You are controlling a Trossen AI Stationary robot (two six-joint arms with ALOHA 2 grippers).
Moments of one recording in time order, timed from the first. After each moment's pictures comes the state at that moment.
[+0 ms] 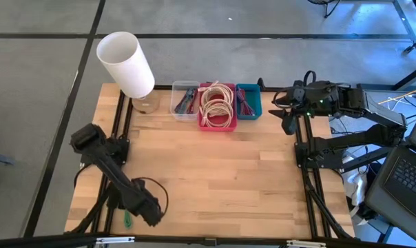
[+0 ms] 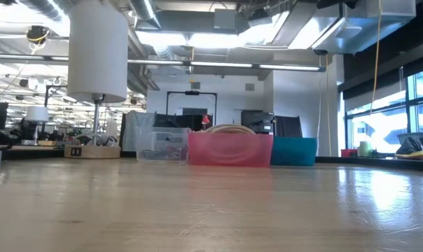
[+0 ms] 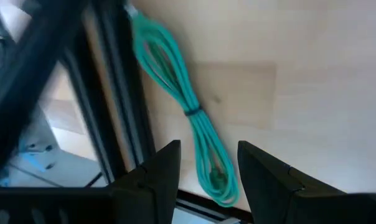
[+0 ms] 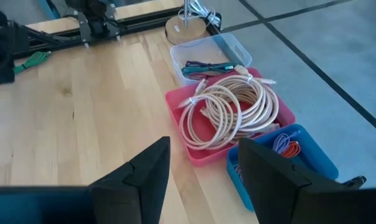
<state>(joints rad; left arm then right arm) -0.83 1.78 1.17 -1.16 0.38 -2.31 -0.11 0.94 1.35 -1.03 0.19 0.15</state>
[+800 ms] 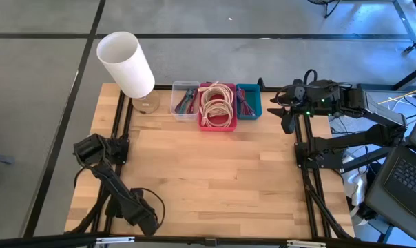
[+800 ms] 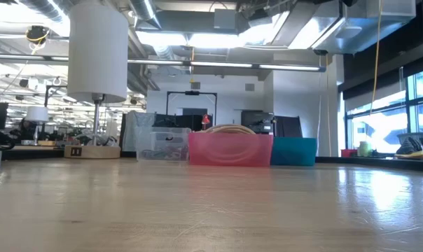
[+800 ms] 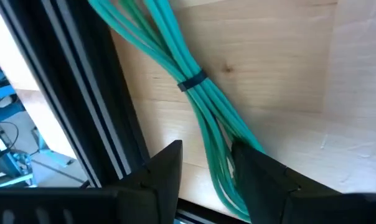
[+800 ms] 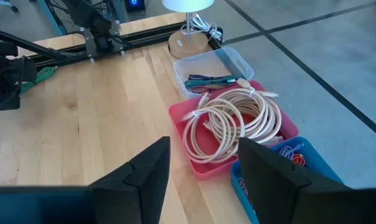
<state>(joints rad) -0.93 1.94 1.11 -0.93 0.46 -2.34 -0.11 0.95 1.35 -0.98 0.19 0.15</state>
